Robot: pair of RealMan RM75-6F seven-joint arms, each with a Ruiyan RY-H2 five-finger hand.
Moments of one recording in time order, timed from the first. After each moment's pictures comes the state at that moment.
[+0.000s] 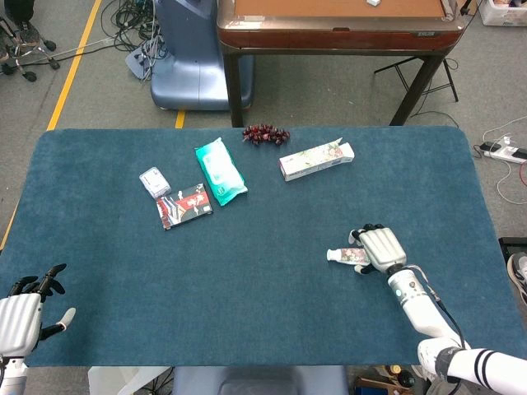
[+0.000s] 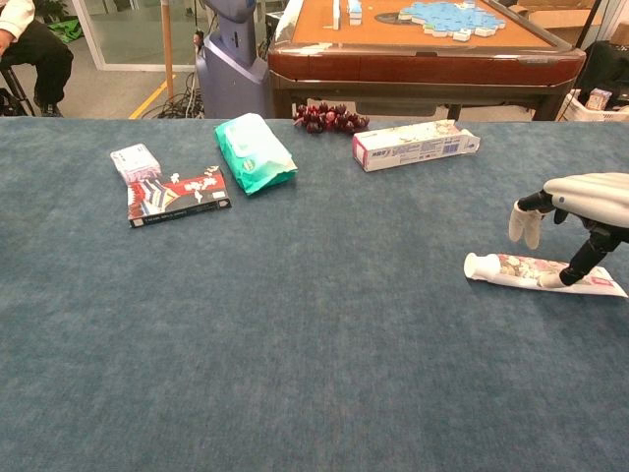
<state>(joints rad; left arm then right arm) -0.02 -1.12 -0.02 -1.84 1.48 1.56 0.20 0.55 -1.41 0.13 -1.44 -1.11 0.87 -0.37</state>
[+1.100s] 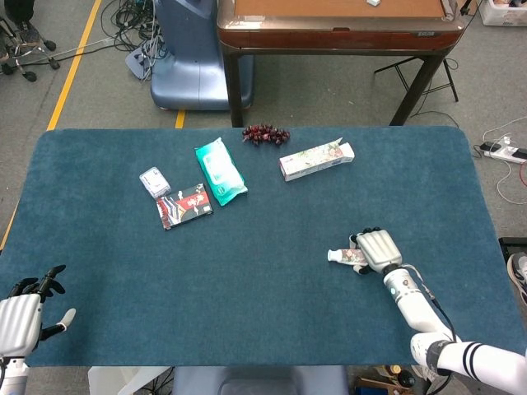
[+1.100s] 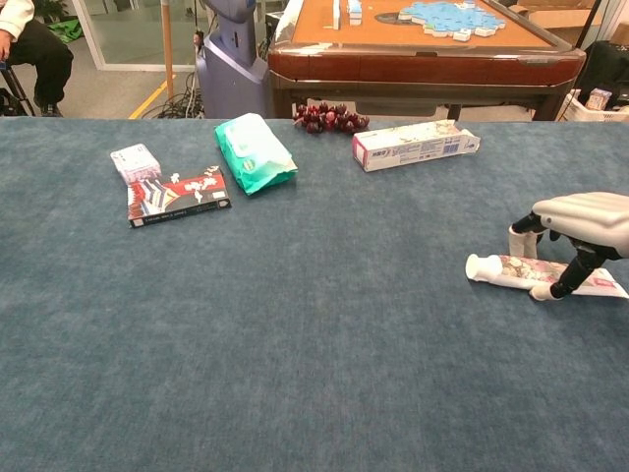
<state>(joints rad) -0.01 -1.14 -0.03 -1.82 1.46 1.55 0.18 0.60 -1.46 0.08 -1.36 -1.03 0.84 -0.41</state>
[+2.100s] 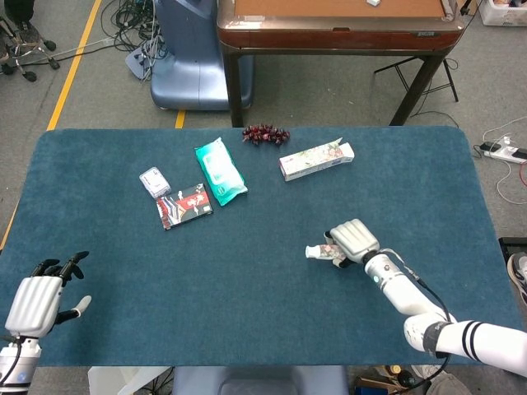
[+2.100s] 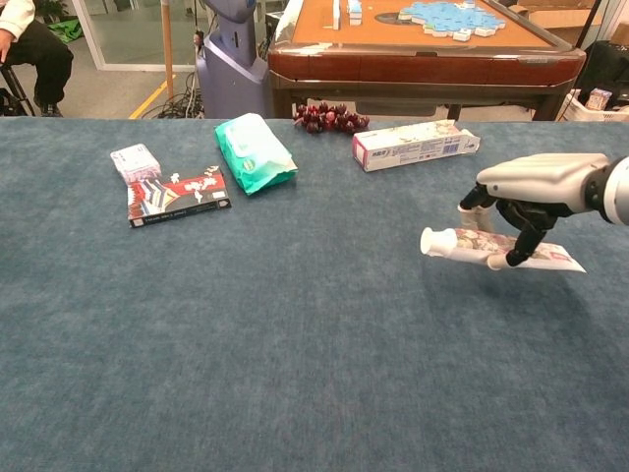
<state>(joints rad) -0.12 -1.07 -0.06 -1.85 1.50 1.42 0.21 0.78 -1.33 0.11 -1.54 -0.98 0.69 -0.47</state>
